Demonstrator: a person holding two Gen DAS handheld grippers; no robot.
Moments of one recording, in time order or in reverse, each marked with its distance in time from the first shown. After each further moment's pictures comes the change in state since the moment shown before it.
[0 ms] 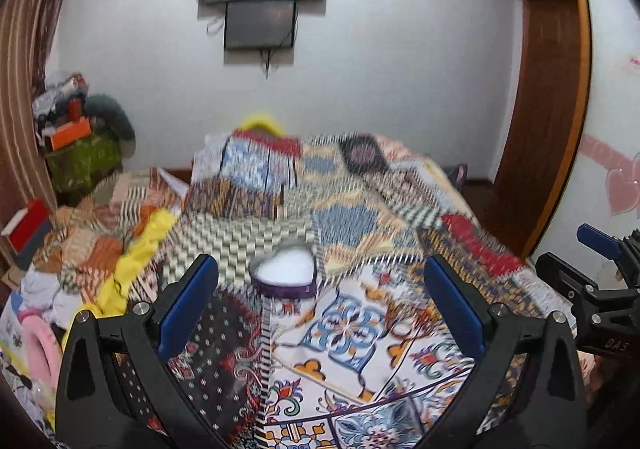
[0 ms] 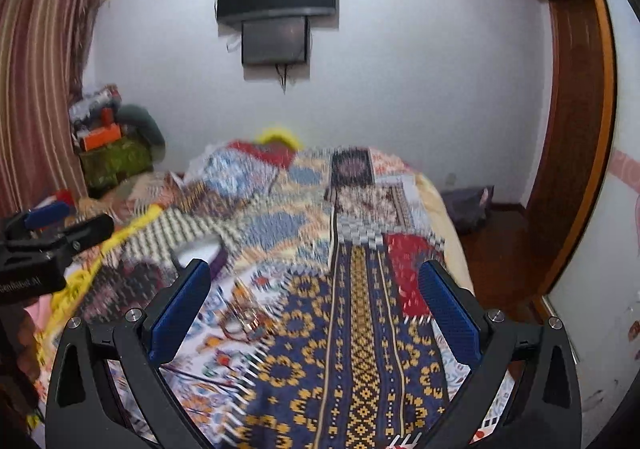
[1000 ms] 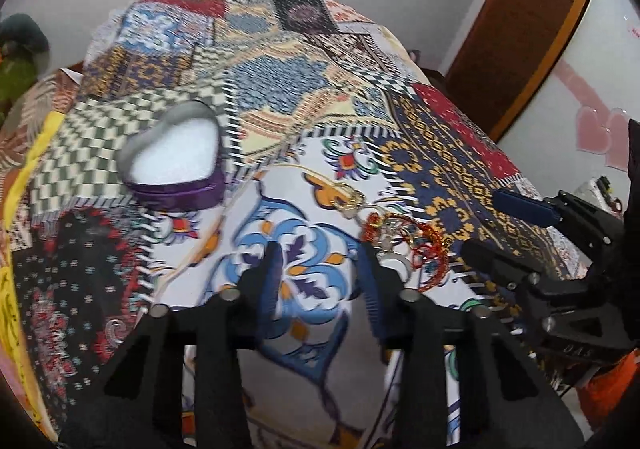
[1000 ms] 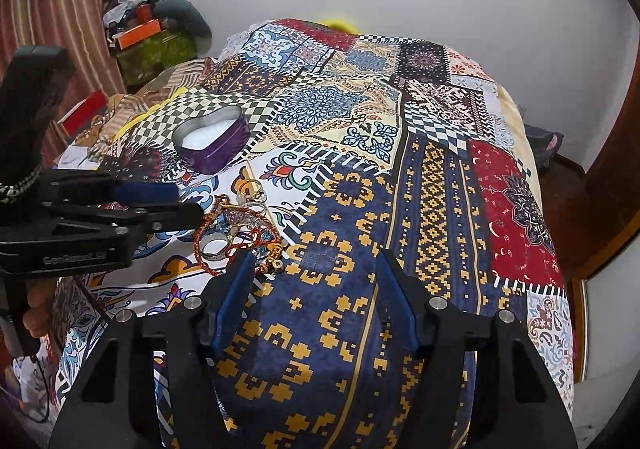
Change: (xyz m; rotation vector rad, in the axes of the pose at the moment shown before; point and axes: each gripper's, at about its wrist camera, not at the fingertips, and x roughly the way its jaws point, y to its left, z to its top) left arm 0.145 -0.025 -0.047 0.012 0.468 -0.273; right arm 0.101 -0.002 -0.038 -0.133 0.363 0.215
